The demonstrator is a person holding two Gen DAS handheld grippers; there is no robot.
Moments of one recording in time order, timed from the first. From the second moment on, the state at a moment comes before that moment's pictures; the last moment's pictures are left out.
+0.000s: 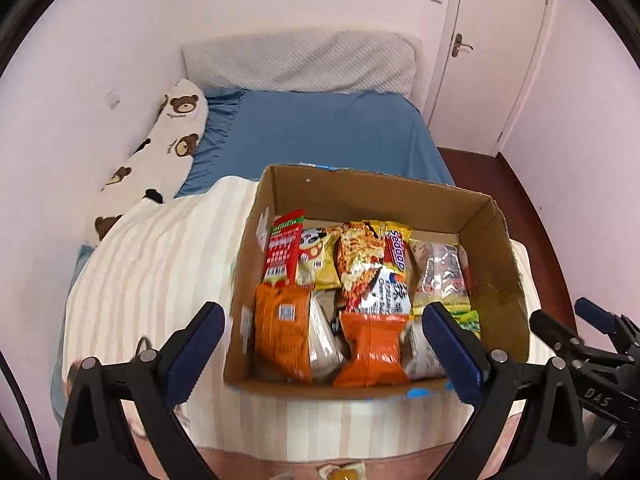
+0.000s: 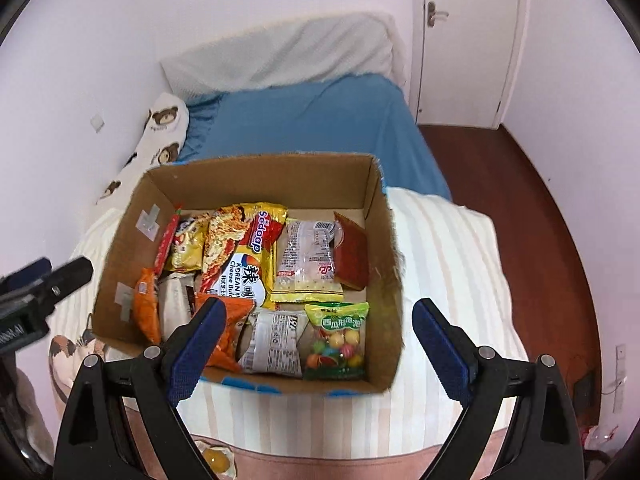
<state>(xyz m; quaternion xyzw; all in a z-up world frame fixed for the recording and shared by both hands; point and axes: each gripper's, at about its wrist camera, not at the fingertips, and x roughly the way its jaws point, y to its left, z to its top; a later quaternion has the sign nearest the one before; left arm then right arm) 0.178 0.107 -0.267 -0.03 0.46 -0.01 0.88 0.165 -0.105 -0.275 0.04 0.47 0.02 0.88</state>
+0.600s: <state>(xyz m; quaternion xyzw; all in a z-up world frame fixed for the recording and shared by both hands) 0.073 0.137 -0.289 -0.05 0.48 0.06 0.88 0.079 -0.082 -0.282 0.06 0.49 0.10 0.87</state>
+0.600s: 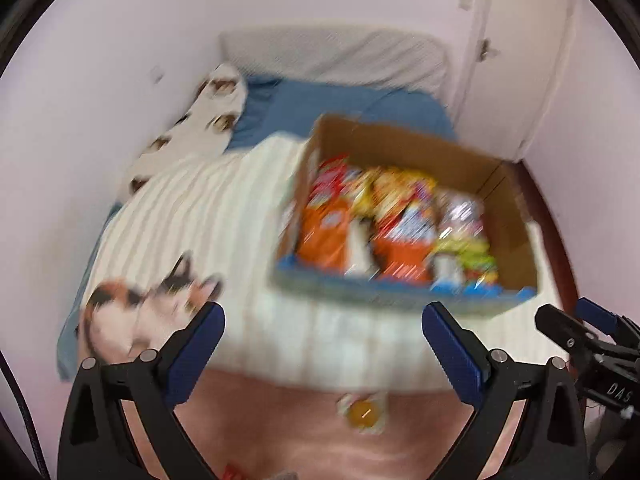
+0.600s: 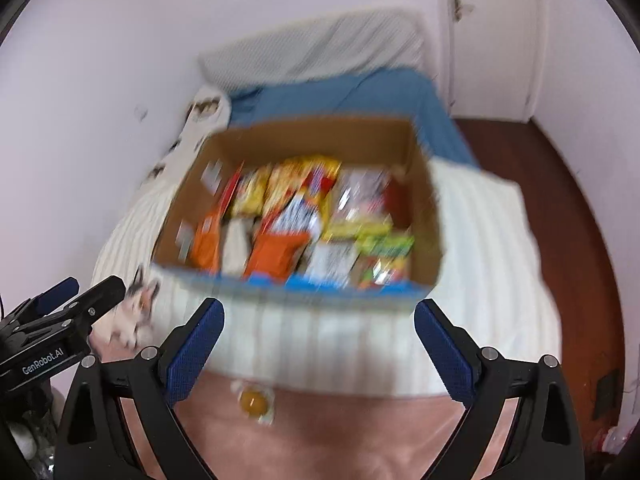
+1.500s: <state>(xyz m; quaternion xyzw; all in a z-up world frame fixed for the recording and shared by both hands) -0.096 0.259 -0.538 -0.30 0.72 0.13 0.62 0.059 0.079 -0.515 -0.06 0.68 0.21 0.70</state>
